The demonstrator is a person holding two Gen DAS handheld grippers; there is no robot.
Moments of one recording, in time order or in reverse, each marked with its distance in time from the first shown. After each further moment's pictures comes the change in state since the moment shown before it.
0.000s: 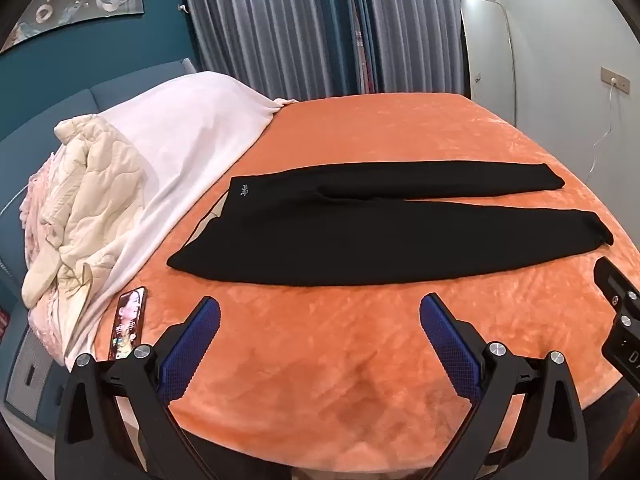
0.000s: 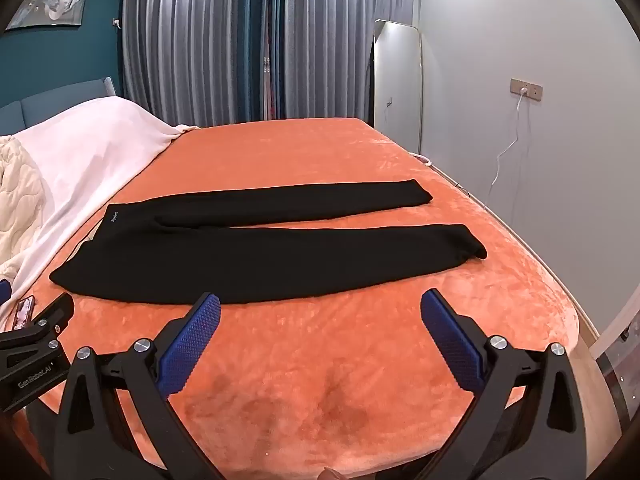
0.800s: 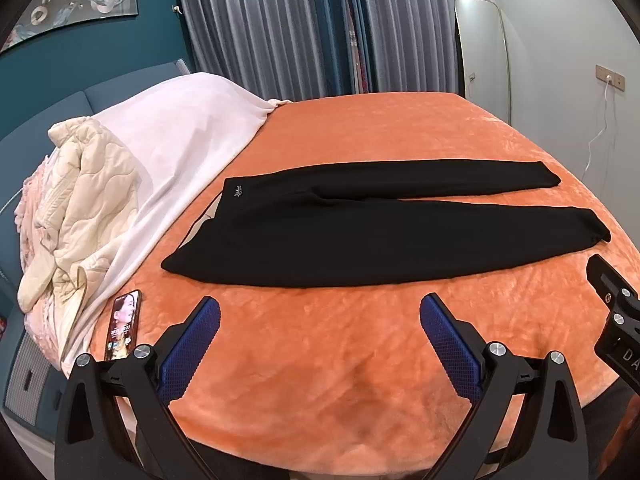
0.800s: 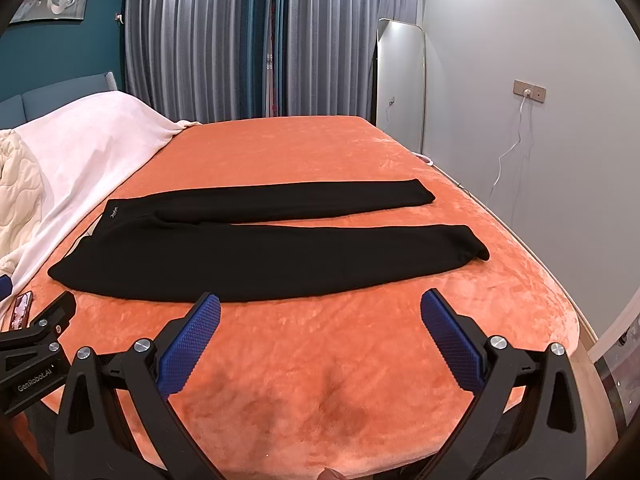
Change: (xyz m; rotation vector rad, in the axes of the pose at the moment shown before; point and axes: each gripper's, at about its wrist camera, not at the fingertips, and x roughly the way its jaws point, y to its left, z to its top) left arm 0.005 -0.002 0.001 0.000 0.013 -0.029; right arm 0.004 0.001 0.000 -0.014 0.013 0.003
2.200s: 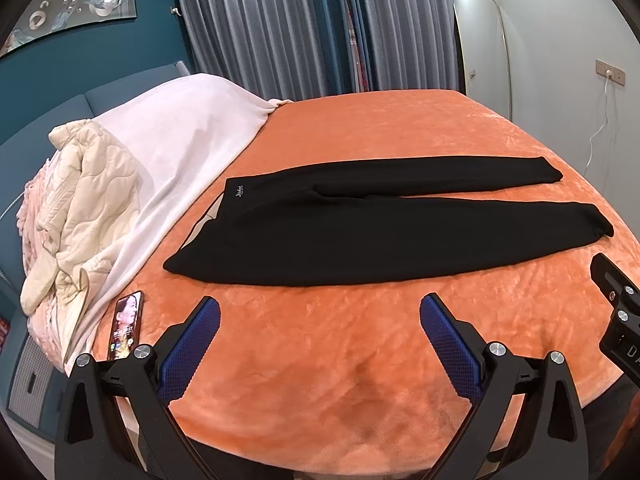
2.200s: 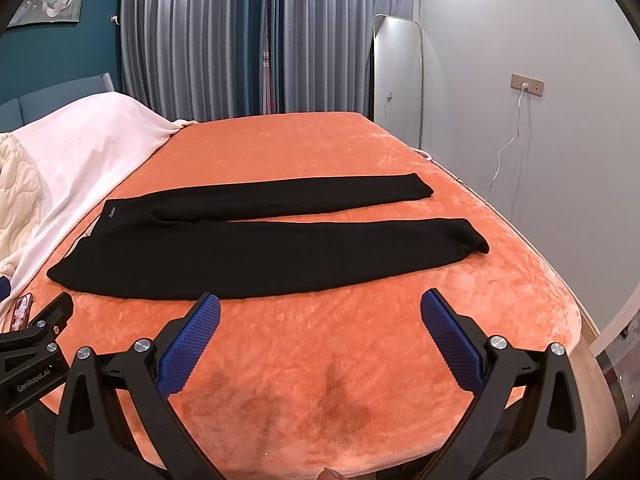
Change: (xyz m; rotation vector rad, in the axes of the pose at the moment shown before) left arm 0.001 0.003 -0.003 0.012 -0.002 0.005; right arm 0.001 -0.001 -0.002 0.011 0.011 0.001
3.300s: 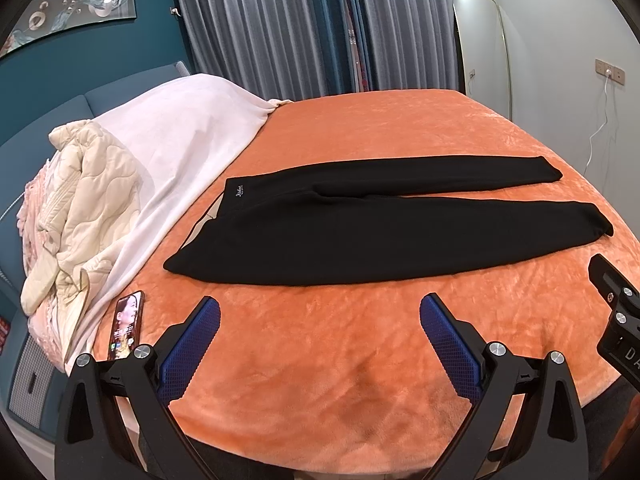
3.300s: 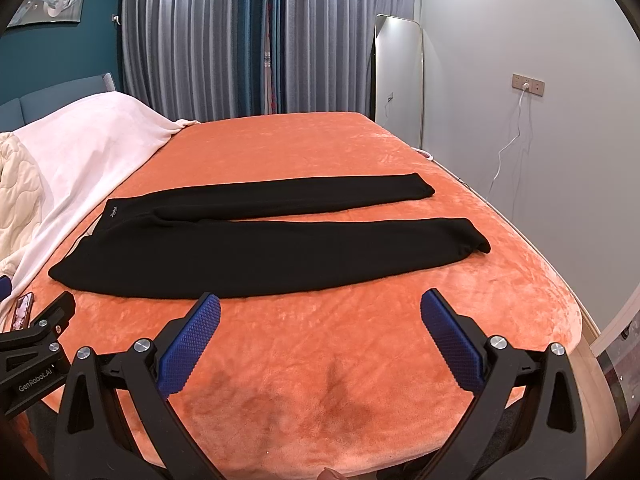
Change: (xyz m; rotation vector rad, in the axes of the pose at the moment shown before) left arm -0.001 -0.001 0.001 0.004 0.004 0.003; right arm 0.000 0.000 -0.001 0.001 0.003 0.001
